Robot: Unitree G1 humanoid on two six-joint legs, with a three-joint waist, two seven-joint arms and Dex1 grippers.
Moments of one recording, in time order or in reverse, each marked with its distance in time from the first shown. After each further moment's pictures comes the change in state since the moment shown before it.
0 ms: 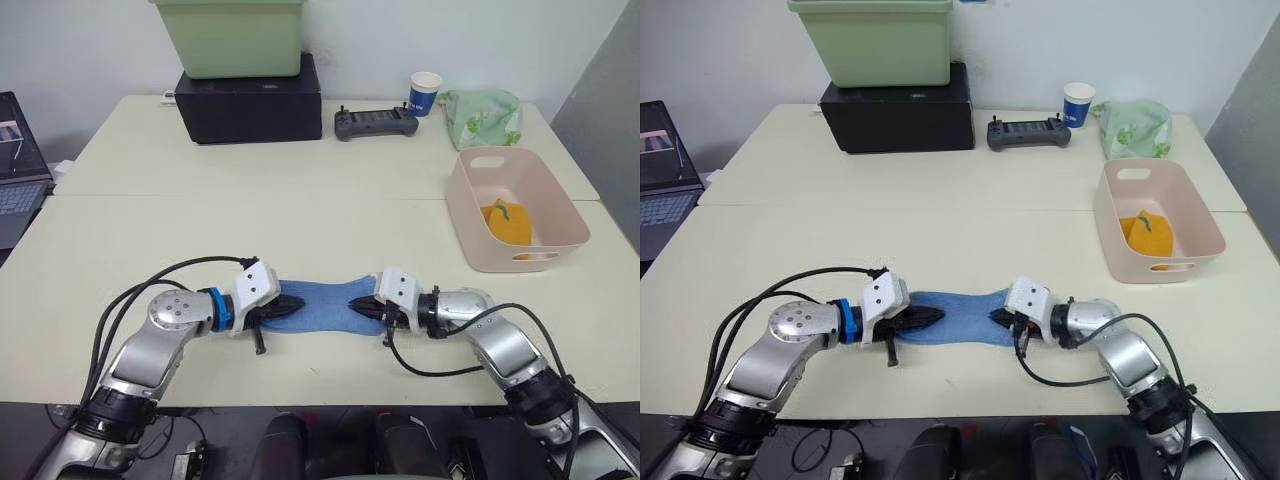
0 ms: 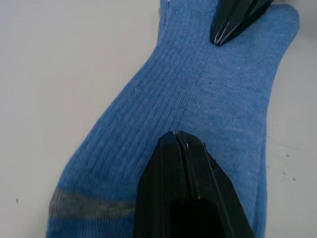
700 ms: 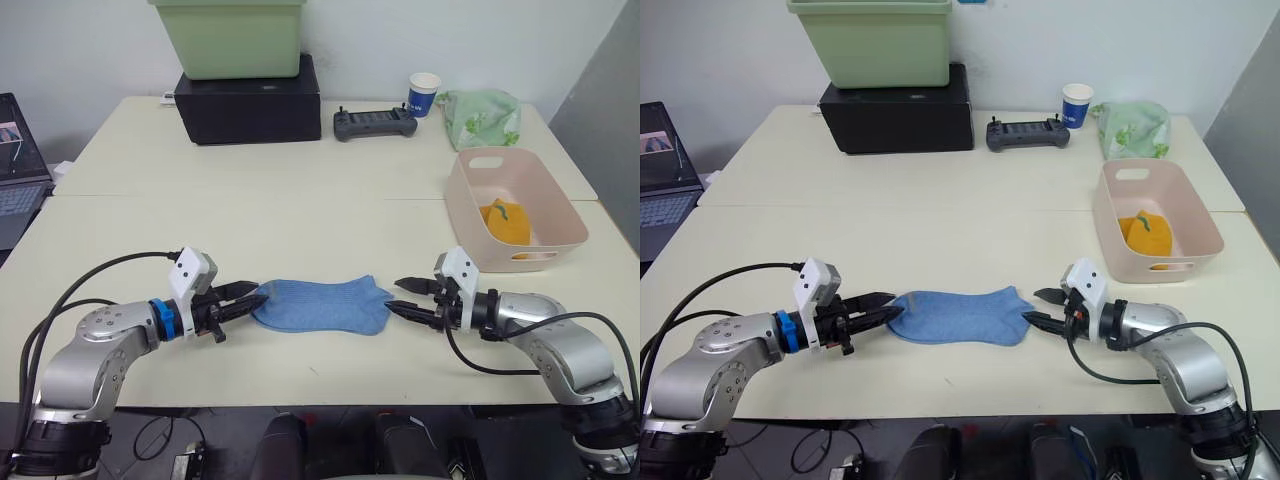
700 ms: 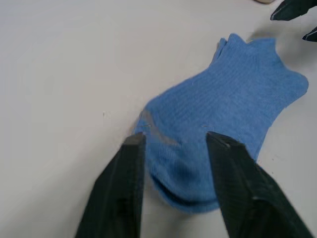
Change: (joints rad) left arm 0.165 0.031 0.309 -0.154 -0.305 0.358 0.086; right arm 0.134 -0.065 -0.265 -0.246 0.270 0.367 -0.075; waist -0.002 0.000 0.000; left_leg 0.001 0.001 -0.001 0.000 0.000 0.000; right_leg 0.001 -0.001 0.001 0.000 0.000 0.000
